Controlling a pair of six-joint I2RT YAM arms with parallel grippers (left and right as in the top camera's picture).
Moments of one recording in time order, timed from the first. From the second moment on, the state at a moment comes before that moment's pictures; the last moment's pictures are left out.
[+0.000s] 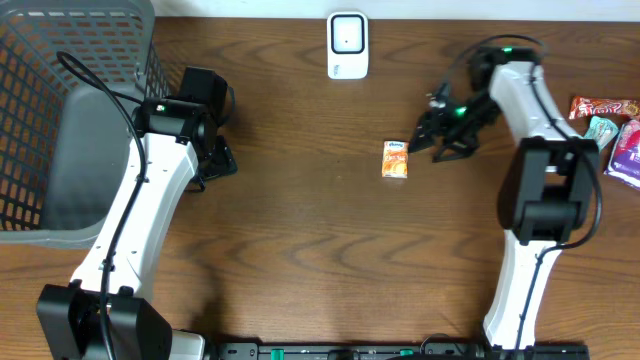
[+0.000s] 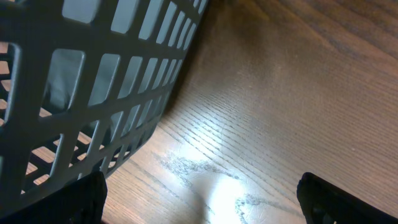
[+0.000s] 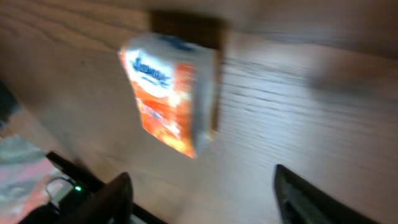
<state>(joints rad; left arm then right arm) -0.16 1.59 1.40 -1.27 -0.35 -0.54 0.00 2.31 1.91 -1.41 -0.53 -0.05</state>
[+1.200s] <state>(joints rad) -0.16 1.59 1.40 -1.27 -0.35 -0.54 0.18 2.31 1.72 -1.70 -1.19 -0.96</state>
